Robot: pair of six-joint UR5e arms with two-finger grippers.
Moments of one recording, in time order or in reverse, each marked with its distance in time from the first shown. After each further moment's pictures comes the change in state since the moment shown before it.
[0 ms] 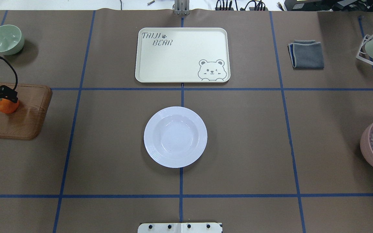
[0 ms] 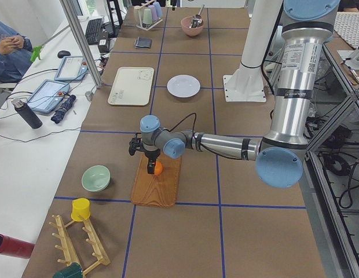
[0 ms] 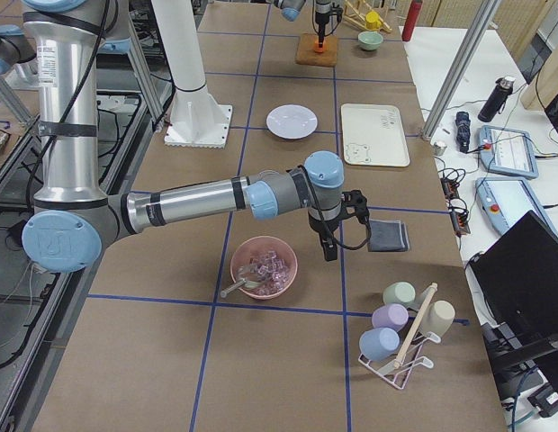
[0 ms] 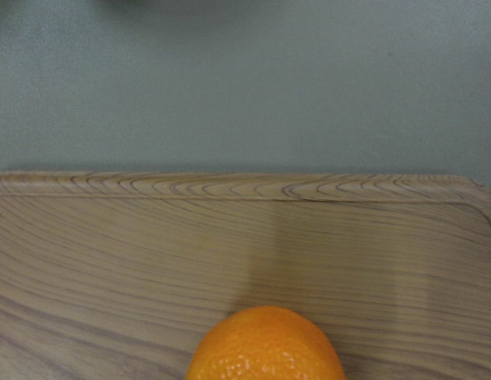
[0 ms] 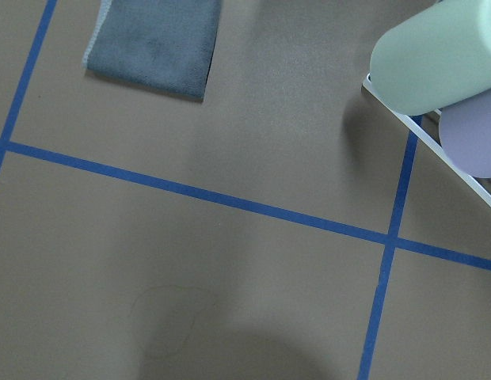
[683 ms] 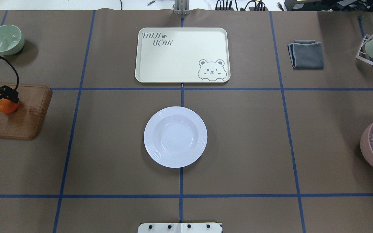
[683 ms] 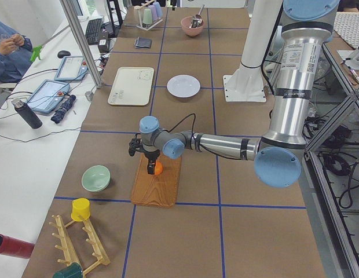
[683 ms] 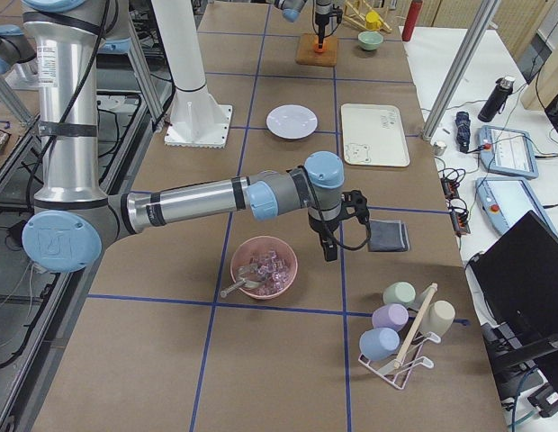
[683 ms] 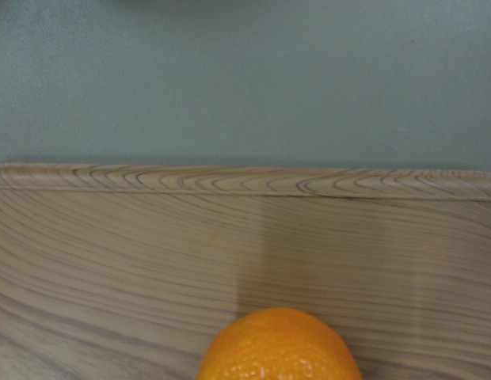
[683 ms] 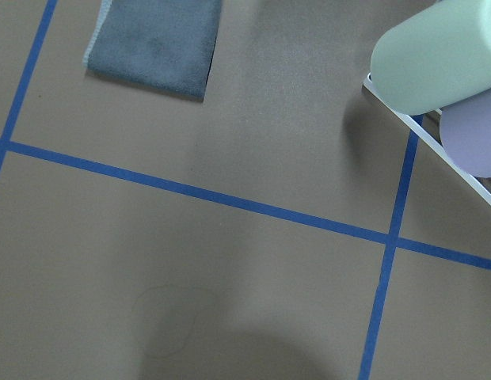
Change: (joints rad) left arm 0.003 -0.010 0.013 -0.001 -0.005 -0.005; right arm 0.000 0.000 0.000 0.000 0.002 0.000
